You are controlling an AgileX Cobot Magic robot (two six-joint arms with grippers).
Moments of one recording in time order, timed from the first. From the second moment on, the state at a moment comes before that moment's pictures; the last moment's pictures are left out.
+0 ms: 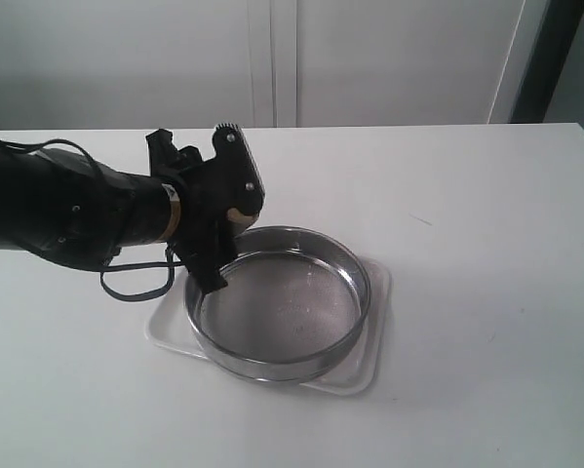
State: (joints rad) left arm -0.68 1.72 -0.98 1.66 0.20 -0.88; right arm 0.08 0.01 -0.01 0.03 0.36 0.04
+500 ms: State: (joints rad) left arm -0.70 1.76 -0.98 1.66 0.23 -0.67; right arm 0.08 0.01 -0.01 0.03 0.36 0.04
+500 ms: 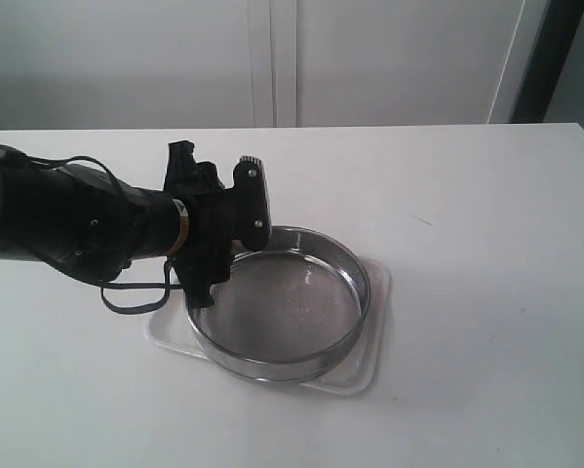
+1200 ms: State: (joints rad) left arm -0.76 1.77 -0.98 1.66 0.32 -0.52; right arm 0.08 0.01 -0.01 0.03 0.36 0.04
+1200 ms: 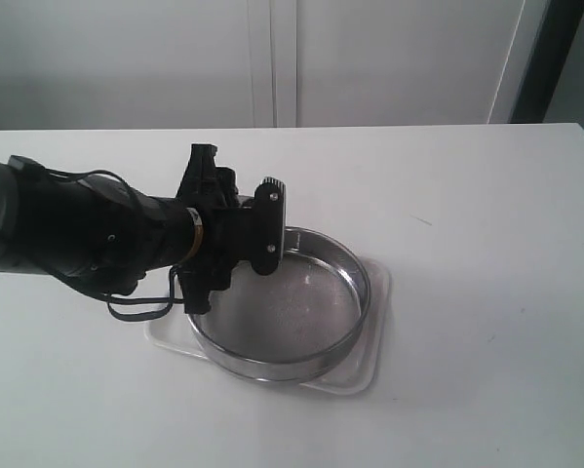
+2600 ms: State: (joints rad) left arm -0.76 1.77 -0.98 1.66 0.35 -0.19; right arm 0.08 0.01 -0.01 0.03 0.36 0.04
